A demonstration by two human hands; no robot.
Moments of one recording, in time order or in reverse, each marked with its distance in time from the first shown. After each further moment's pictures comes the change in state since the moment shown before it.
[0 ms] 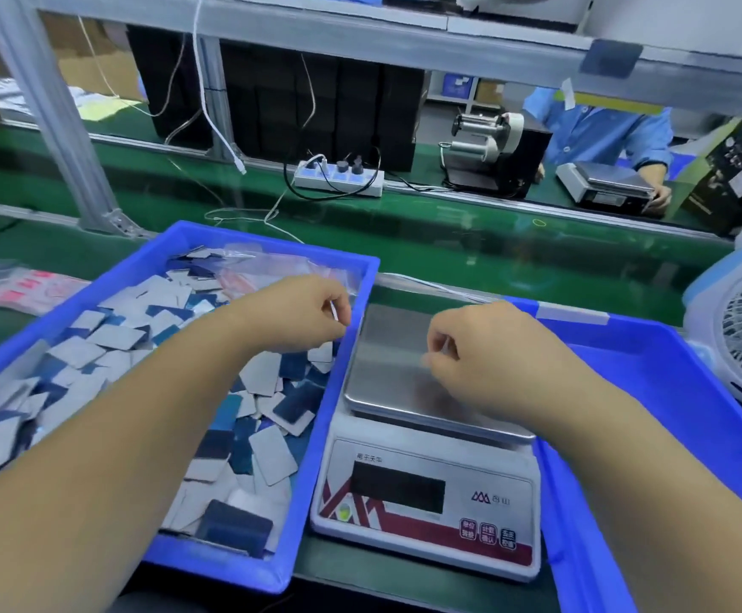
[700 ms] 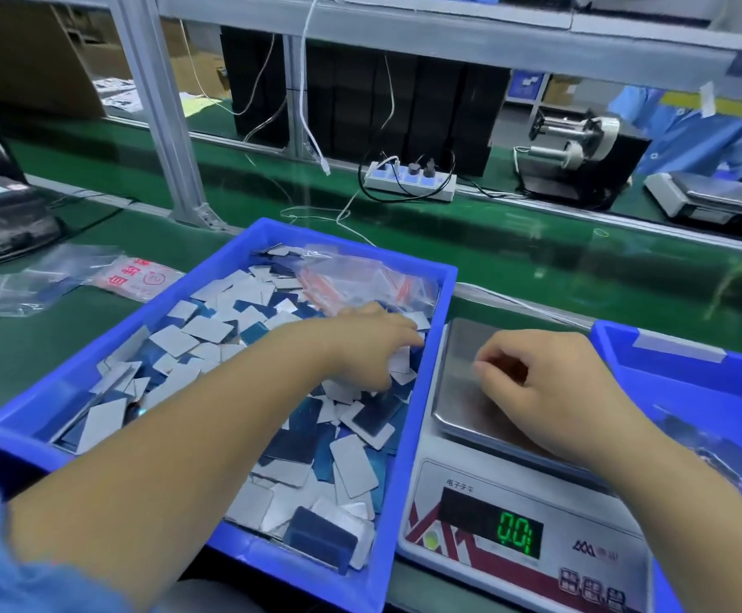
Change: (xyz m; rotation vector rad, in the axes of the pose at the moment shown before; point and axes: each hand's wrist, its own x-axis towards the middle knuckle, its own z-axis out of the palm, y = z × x) left_hand -0.003 -0.031 0.004 0.460 -0.280 0.172; right_hand 0.018 -0.023 0.028 0.270 0.149 -0.117
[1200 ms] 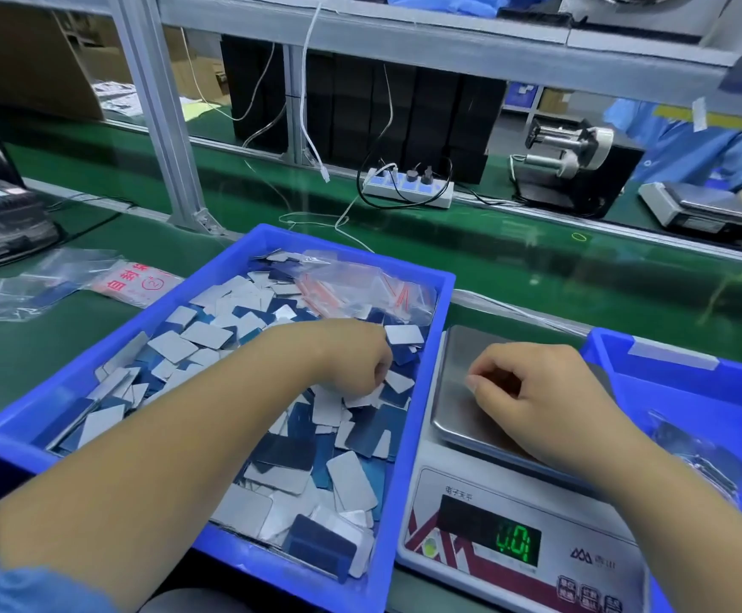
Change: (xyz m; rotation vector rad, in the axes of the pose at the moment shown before) left_hand -0.009 -0.005 -0.005 0.013 -0.091 -0.094; right_hand 0.000 0.001 0.004 0.027 -0.021 -0.030
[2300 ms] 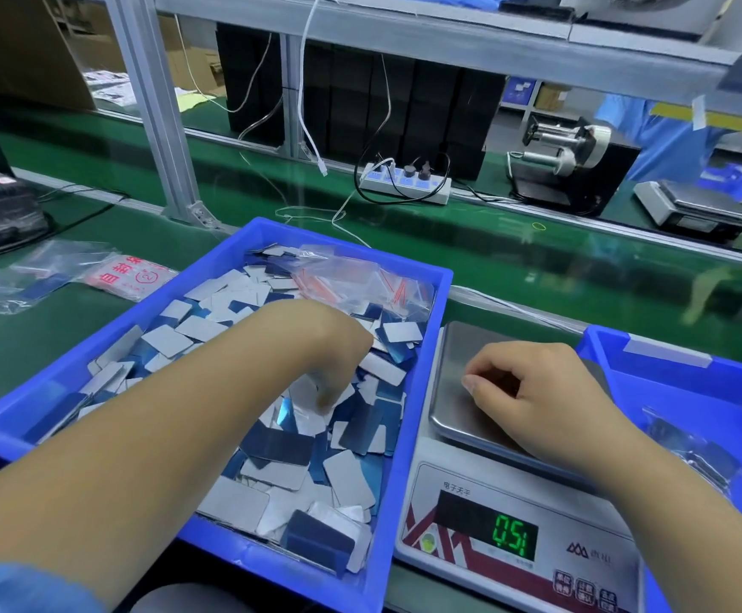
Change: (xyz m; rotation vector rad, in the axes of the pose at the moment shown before) left_hand -0.013 0.000 -0.015 0.151 -0.195 -0.180; right_hand -0.001 0.002 0.002 0.029 -0.005 -0.046
